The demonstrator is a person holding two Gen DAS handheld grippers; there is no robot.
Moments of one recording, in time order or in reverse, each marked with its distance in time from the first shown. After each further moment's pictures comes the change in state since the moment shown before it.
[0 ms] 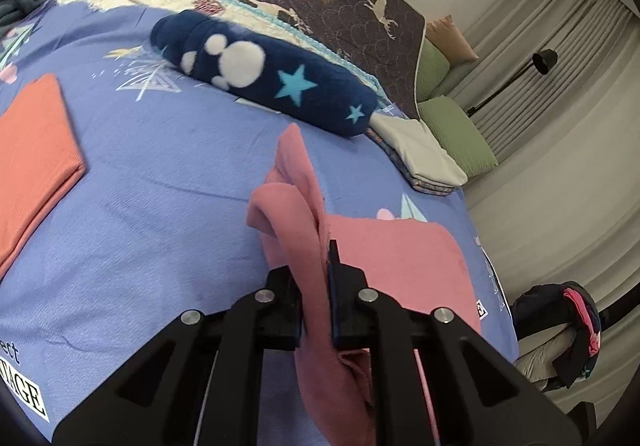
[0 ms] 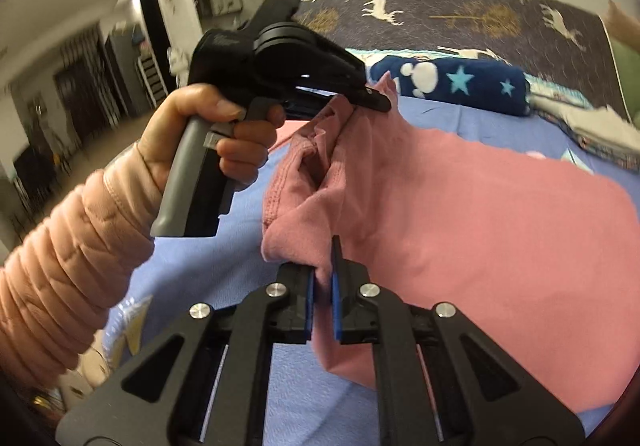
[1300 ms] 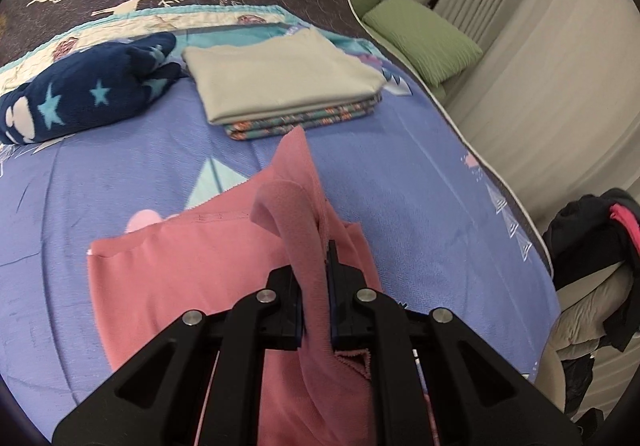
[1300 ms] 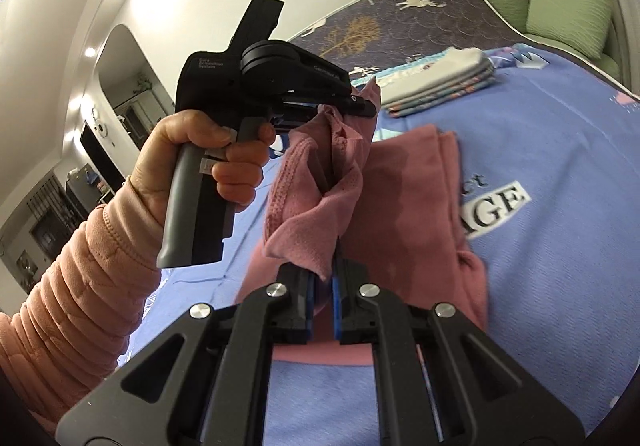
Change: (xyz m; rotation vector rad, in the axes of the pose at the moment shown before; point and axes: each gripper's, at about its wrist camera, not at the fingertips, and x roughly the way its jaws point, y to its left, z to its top) left arm 0.175 -0.253 -0.035 0.333 0.206 0.119; right arm -0.149 -0.169 -0.079 0.424 -0.232 -0.100
